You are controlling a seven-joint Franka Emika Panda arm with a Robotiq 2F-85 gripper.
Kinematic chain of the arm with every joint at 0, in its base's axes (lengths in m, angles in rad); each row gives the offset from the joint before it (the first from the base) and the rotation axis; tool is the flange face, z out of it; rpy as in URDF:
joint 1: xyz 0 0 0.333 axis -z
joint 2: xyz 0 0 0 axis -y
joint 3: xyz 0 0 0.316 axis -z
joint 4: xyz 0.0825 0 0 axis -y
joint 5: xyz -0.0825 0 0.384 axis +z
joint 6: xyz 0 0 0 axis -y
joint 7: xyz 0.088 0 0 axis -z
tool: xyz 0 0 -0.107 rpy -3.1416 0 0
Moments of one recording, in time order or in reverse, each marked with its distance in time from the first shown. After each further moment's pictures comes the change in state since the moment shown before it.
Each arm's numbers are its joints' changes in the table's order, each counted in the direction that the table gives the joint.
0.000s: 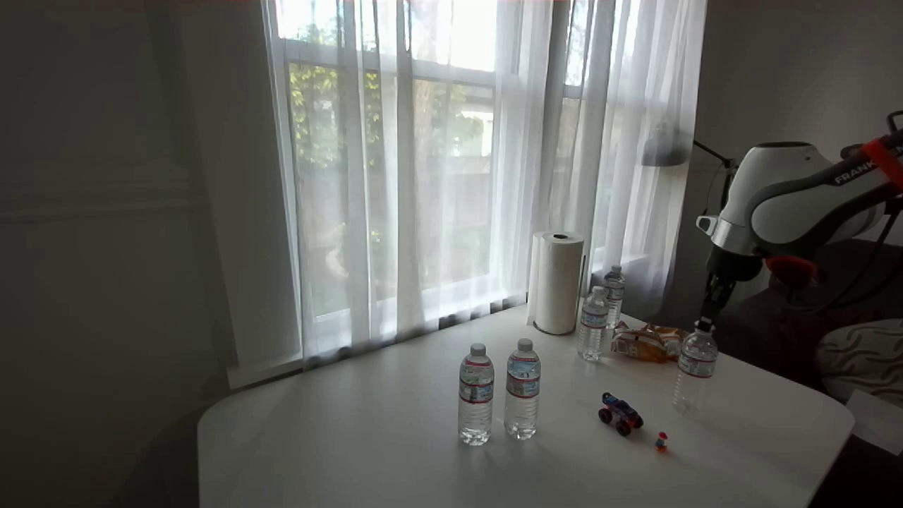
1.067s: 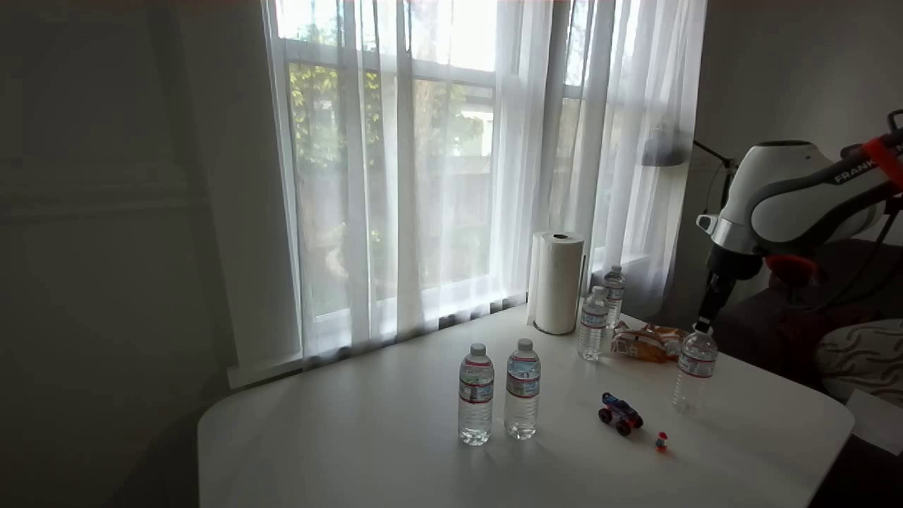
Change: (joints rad) arm 0.000 0.000 0.003 0.005 0.000 0.000 -0.003
